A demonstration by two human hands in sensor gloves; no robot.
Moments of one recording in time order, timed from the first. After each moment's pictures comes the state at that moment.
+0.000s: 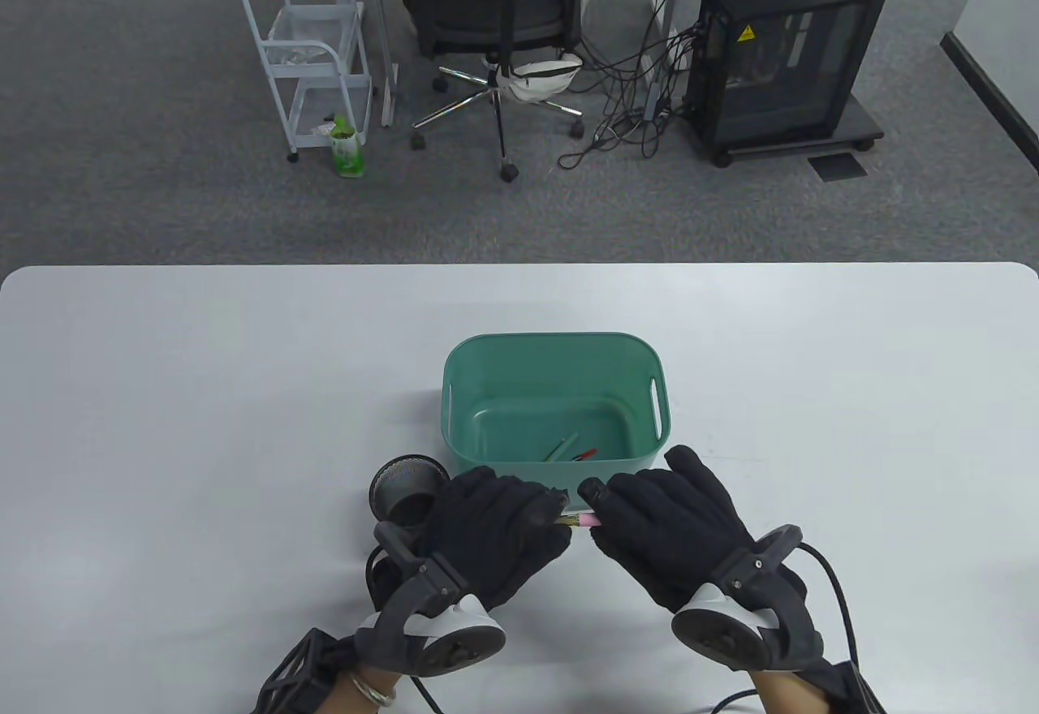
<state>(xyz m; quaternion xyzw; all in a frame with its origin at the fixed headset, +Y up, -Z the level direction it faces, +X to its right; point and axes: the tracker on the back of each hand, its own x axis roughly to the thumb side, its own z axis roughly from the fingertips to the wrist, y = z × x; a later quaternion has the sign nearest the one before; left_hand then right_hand) -0.096 -0.611 -0.216 0.32 -0.37 0.09 0.87 0.133 -0.606 -0.215 0.30 -0.31 0.90 0.11</state>
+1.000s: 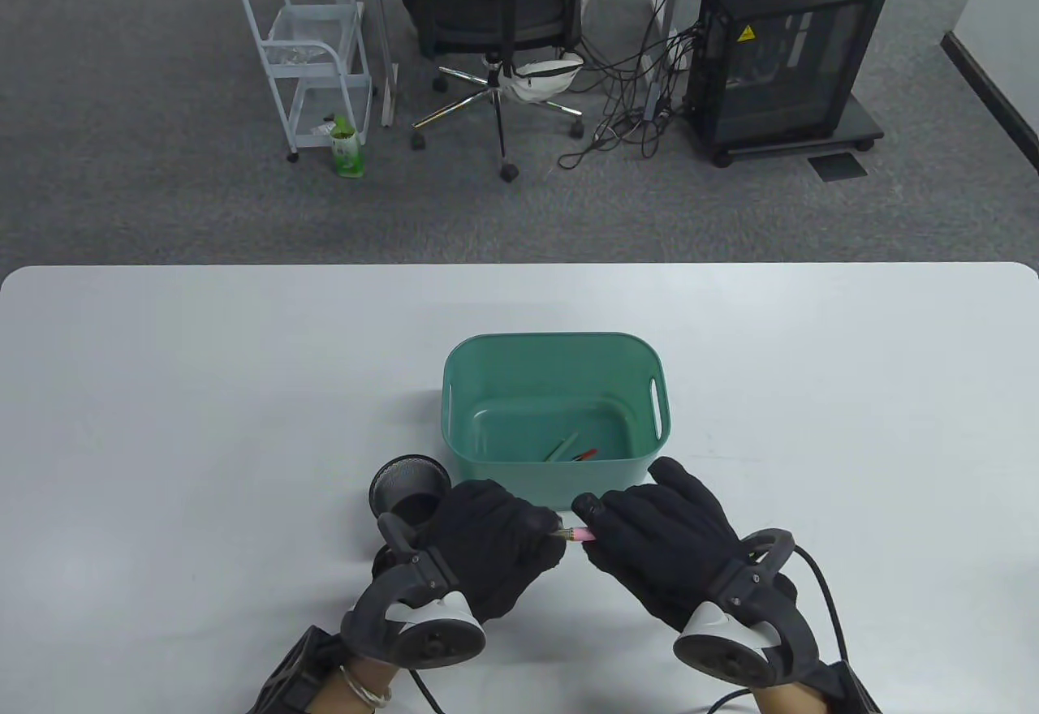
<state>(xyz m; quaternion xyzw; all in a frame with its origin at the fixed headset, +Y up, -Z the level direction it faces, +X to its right) -0.103 -0.608 -0.219 0.26 -0.44 0.15 0.85 0.128 -0.608 -0.206 0.33 -0.36 0.86 0.13</state>
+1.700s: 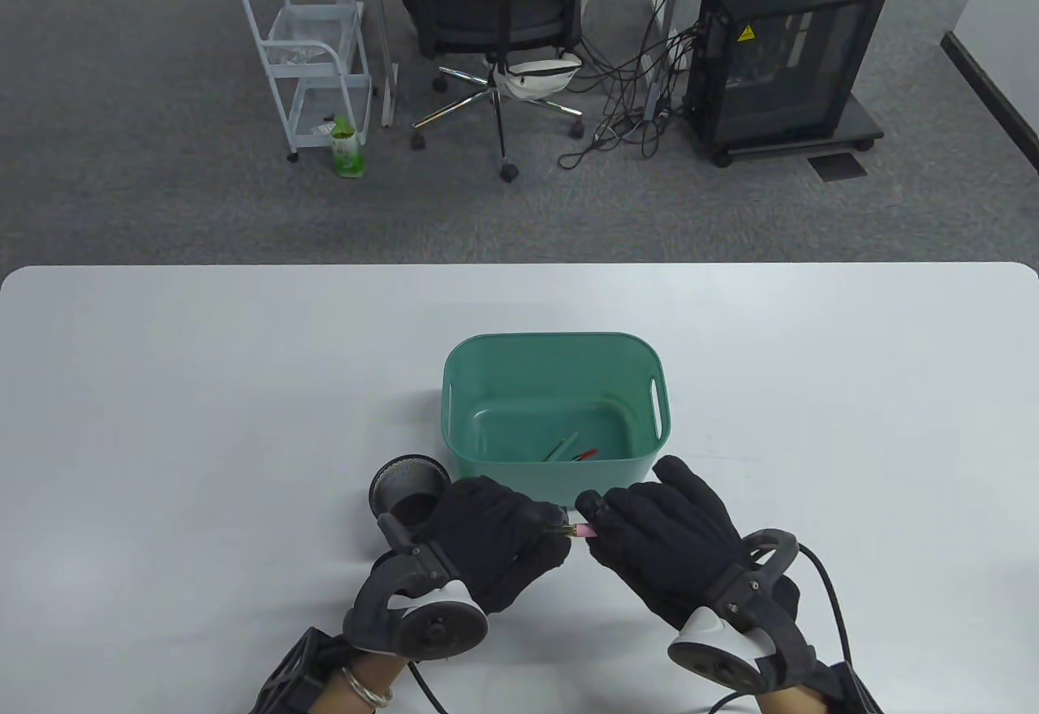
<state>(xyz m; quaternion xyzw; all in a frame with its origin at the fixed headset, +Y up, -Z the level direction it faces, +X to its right) -0.103 -0.610 -0.223 0.24 -0.40 0.16 0.87 0.129 -0.608 -0.204 0.32 -0.38 0.86 0.09</state>
